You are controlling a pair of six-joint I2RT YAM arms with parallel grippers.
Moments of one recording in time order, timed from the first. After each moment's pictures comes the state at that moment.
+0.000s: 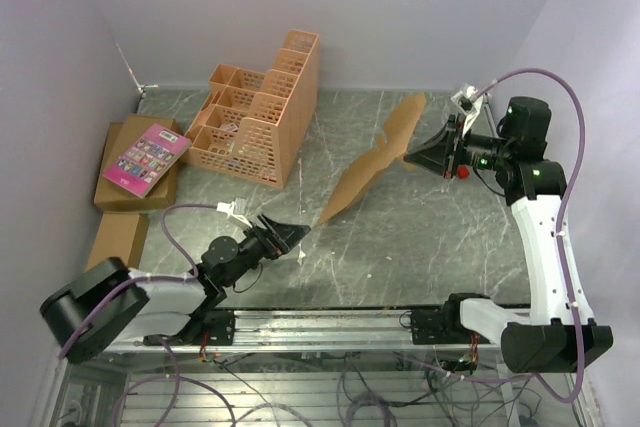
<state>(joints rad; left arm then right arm) -0.83 1.10 0.01 1.07 -0.07 -1.07 -0.01 1.12 1.31 -0.66 -1.14 -0.19</state>
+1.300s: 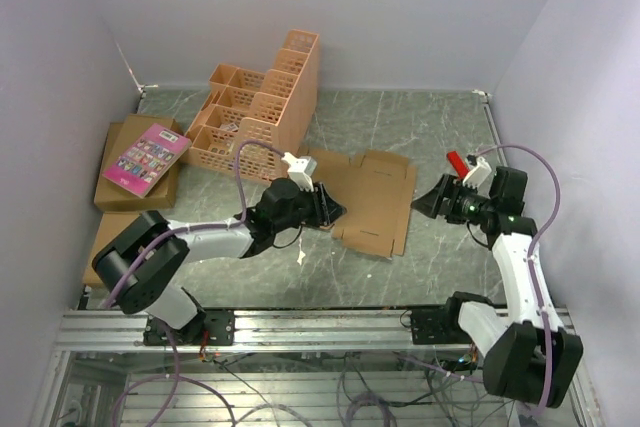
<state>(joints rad) -0.83 1.48 0.62 0.58 0.11 -0.70 -0.20 0.91 0.64 -0.48 -0.75 0.17</state>
